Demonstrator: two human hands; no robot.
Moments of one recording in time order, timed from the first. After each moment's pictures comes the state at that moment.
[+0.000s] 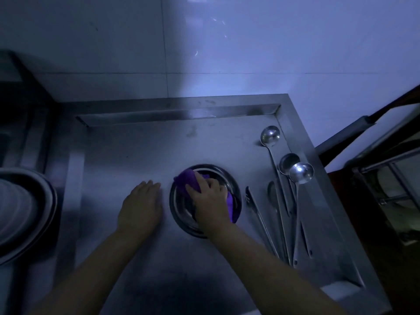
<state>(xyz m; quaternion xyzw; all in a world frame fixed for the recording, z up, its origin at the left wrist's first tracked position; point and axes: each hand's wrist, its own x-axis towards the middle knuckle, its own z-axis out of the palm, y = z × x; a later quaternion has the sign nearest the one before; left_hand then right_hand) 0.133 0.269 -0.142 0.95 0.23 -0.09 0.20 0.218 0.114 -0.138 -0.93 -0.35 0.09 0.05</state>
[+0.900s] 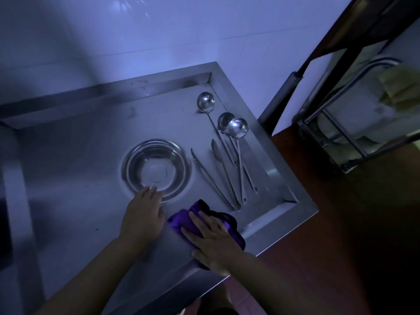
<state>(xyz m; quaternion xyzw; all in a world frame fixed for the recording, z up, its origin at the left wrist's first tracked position) 0.087 0.150 -0.122 0.97 0.04 -0.11 0.22 0.074 -0.079 -0.163 -0.89 -0.38 0.24 0.06</state>
